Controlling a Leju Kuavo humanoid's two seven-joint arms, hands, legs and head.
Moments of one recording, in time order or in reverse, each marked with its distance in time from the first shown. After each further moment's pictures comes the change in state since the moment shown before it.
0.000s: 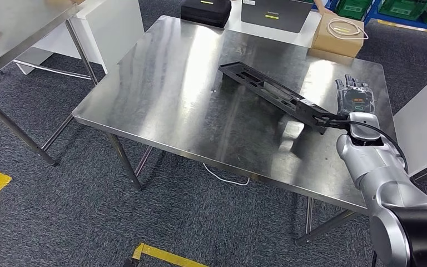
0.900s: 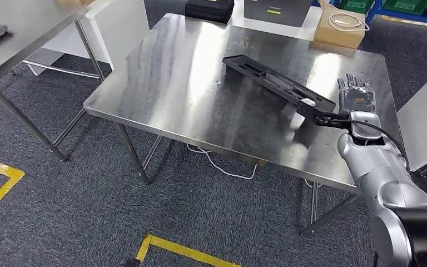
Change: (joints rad) left arm 0.003 0.002 -0.001 0.000 -0.012 -0.020 0.015; right arm -0.011 0.005 0.000 0.004 0.002 0.015 0.002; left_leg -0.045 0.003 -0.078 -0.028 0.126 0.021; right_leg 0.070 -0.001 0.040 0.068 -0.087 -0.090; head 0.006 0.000
